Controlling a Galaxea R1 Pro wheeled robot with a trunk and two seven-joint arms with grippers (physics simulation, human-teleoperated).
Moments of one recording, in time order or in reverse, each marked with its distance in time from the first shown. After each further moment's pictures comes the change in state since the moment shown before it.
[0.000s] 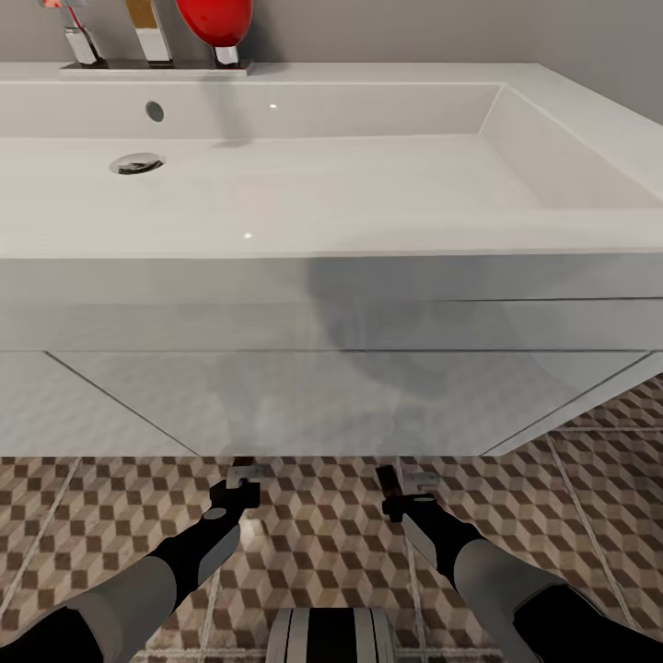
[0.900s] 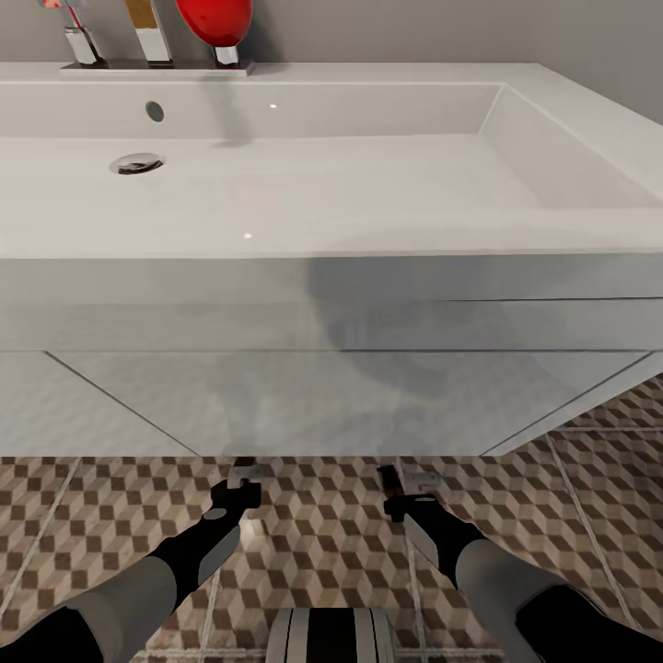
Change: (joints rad) left arm 0.000 0.000 -0.006 0.001 -0.006 -0.001 -0.014; right arm 0.000 -0.006 -0.003 0.001 -0.004 -0.001 -0.002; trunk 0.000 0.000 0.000
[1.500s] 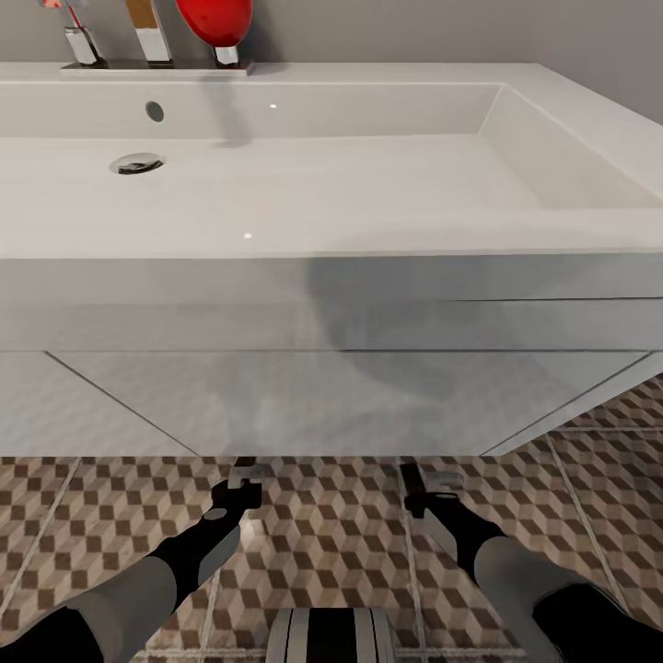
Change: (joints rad) left arm 0.000 0.000 -0.002 0.000 0.000 0.001 -0.004; right arm -0.006 -0.064 -0.059 -0.001 -0.002 -0.004 -0.012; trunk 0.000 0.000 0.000
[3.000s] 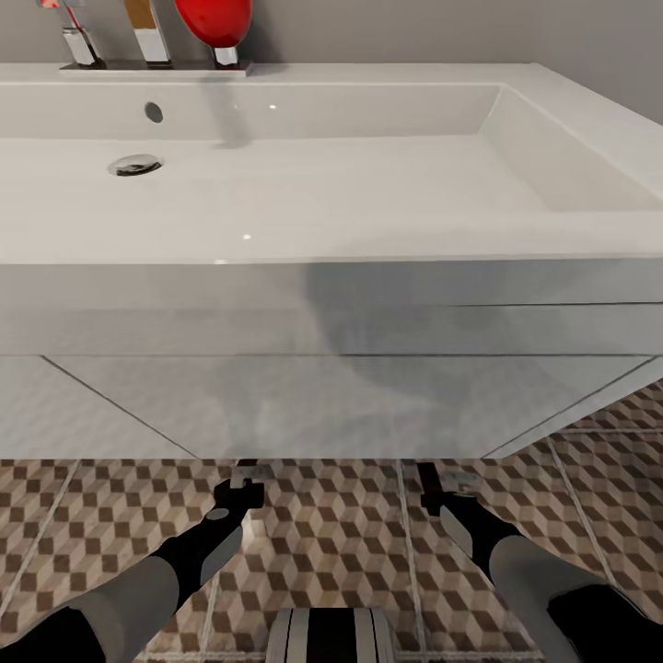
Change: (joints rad) left arm 0.000 -0.007 0.002 -0.002 -0.006 0.000 -0.002; right arm -0.002 -0.049 -0.064 0.002 -0.001 -0.007 0.000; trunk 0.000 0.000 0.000
